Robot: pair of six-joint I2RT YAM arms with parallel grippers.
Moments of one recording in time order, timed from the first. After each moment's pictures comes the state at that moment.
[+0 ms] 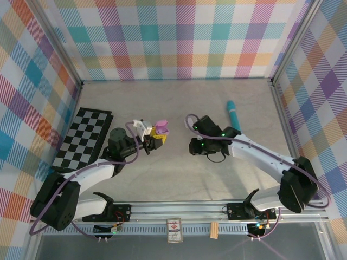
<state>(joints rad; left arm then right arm) -0.44 1.23 0.44 0.69 0.67 -0.08 0.74 1.35 1.02 -0.71 -0.12 0.60</state>
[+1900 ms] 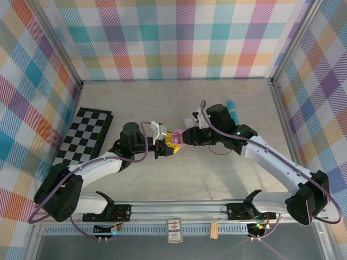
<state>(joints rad) -0.57 1.30 0.57 0.58 0.88 -0.02 0.67 1.24 1.07 -0.52 -0.50 0.62</state>
